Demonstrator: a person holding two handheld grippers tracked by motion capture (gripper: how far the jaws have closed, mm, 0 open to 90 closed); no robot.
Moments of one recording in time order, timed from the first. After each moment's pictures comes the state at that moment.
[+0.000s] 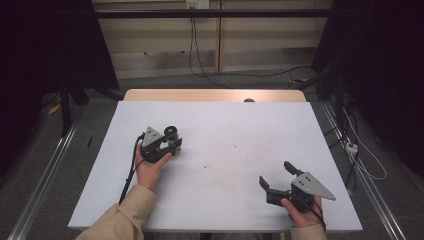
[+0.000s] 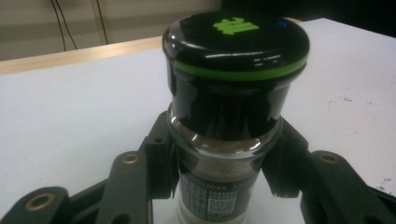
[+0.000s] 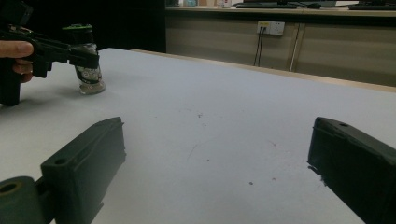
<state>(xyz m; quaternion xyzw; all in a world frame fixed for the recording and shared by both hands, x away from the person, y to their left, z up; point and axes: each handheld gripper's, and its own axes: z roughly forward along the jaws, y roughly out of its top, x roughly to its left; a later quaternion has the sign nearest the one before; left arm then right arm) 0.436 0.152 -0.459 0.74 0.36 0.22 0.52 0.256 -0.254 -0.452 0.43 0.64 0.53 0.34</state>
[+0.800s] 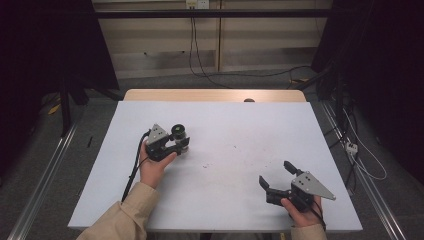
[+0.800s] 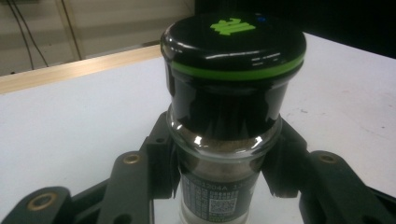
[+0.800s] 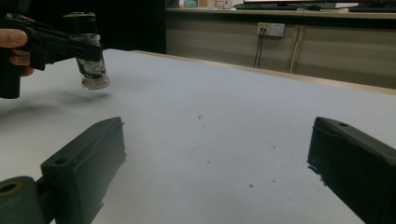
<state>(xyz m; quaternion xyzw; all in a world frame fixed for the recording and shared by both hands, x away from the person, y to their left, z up) 0.433 0.133 -0.442 0.76 0.32 0.18 0.54 0.257 -0.254 -0.452 0.43 0.65 0.53 0.34</state>
